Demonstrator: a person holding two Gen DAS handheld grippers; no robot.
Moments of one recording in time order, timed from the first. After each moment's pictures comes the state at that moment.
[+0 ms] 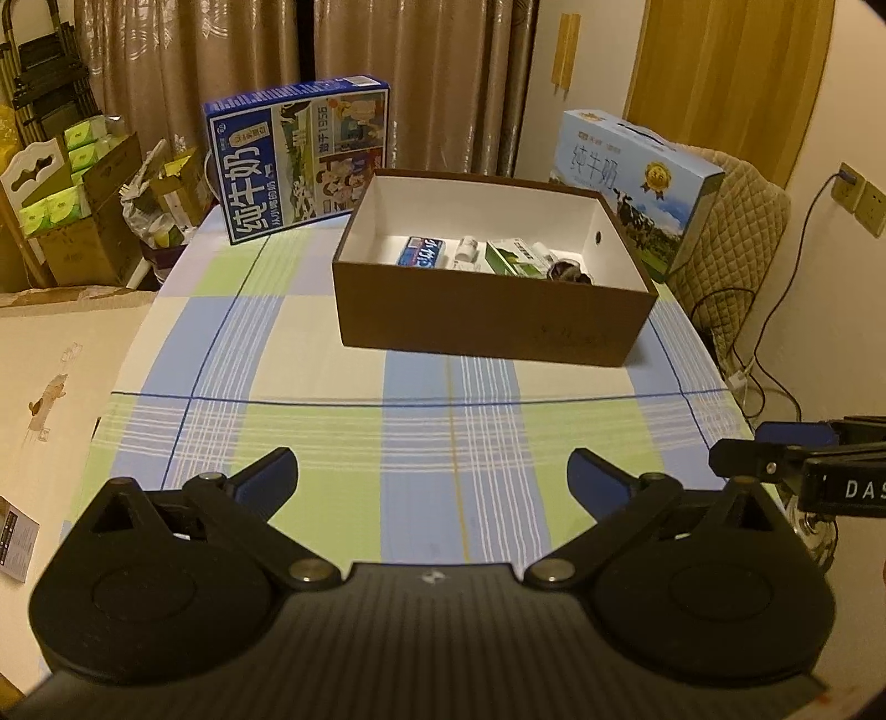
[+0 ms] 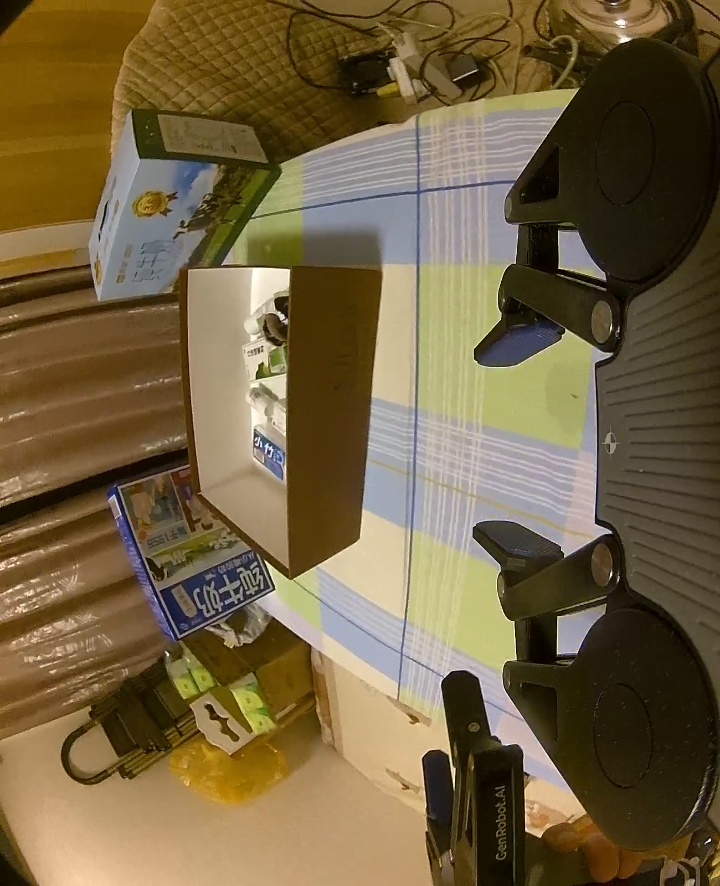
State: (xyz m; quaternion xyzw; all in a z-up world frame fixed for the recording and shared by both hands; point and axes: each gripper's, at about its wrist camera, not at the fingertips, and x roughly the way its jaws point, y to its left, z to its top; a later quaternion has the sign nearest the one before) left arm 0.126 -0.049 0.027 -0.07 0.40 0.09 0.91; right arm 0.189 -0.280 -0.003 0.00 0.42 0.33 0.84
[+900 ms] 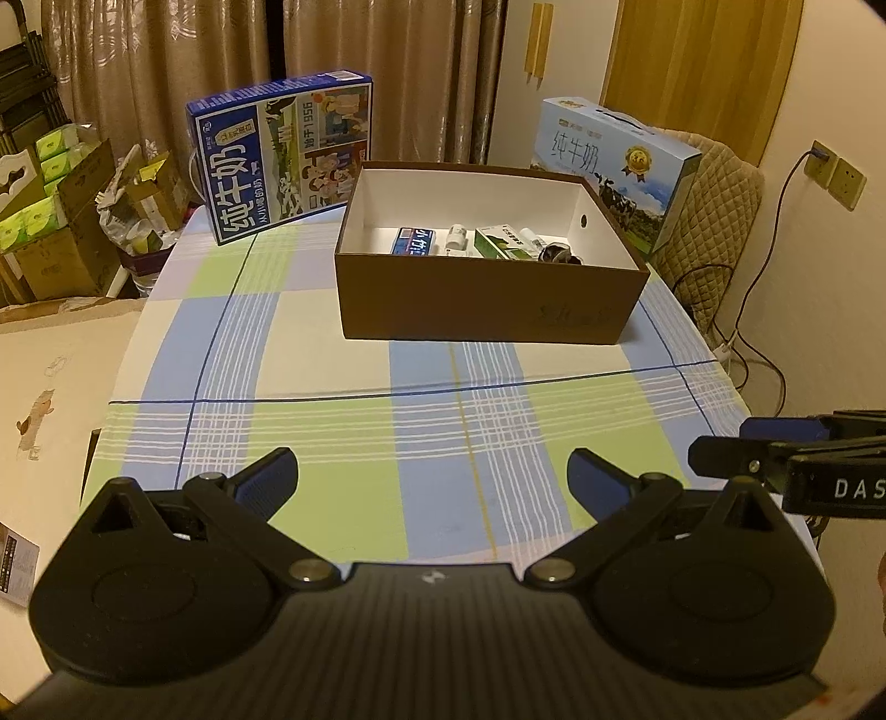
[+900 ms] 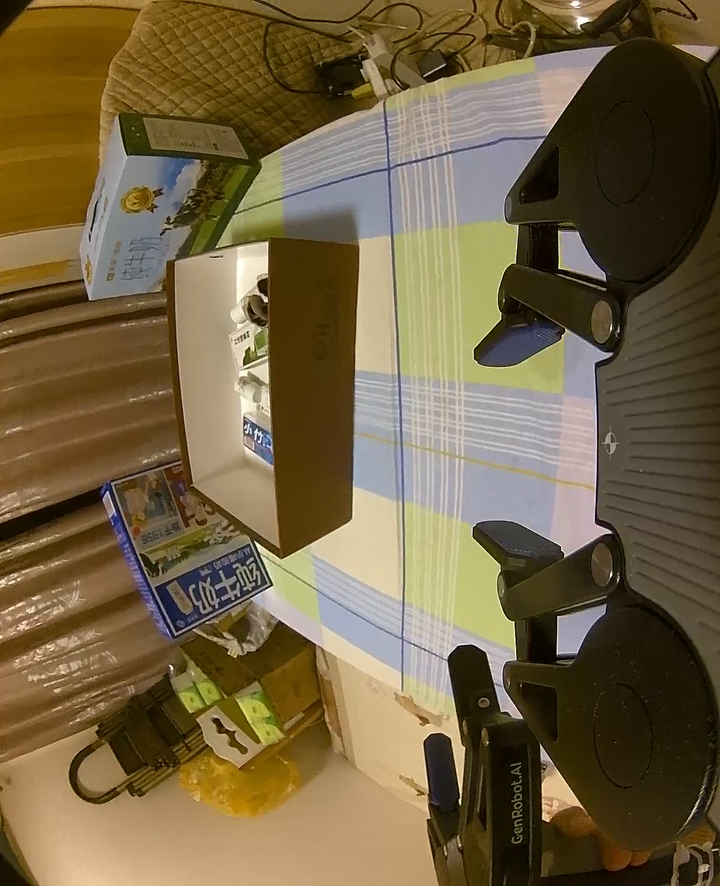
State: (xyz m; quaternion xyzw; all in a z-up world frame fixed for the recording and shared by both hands) left arm 0.113 -0.020 0.027 -0.06 0.41 0.05 0.91; right arm 0.160 -0.243 -0.001 0.01 0.43 0.30 0.85
